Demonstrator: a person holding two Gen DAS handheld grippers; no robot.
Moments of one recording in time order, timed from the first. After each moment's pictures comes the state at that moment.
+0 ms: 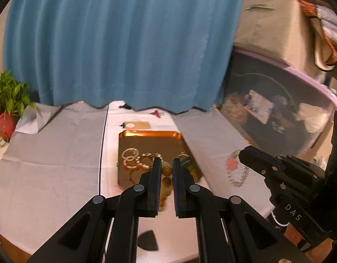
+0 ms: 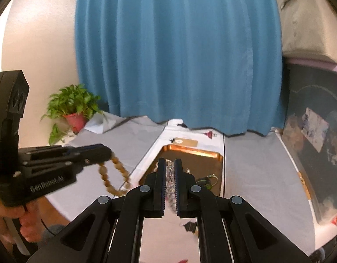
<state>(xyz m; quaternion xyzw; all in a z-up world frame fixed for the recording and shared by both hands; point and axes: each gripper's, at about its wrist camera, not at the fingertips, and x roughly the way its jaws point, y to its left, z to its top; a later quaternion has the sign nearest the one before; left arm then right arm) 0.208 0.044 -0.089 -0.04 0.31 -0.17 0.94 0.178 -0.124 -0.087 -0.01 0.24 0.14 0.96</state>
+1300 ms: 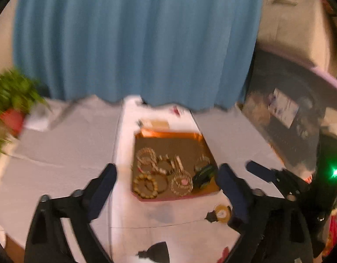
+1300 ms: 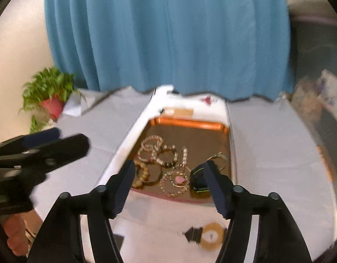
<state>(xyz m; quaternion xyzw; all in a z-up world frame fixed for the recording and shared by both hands) 0.219 0.035 -0.075 -0.02 0.30 -0.09 0.95 0.261 -0.123 -0.148 0.02 0.33 0.10 0.94</state>
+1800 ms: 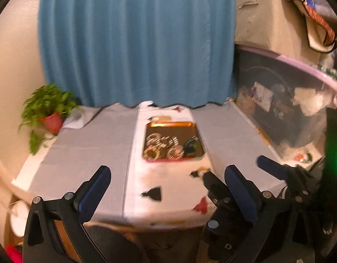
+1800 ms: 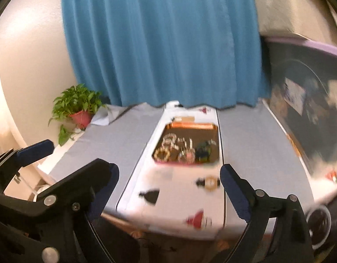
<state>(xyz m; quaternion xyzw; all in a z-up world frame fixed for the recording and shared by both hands) 0.027 -0.013 -0.021 0.03 0.31 -0.03 0.95 0.055 -0.128 -0.054 0.04 0.30 0.10 0.95</state>
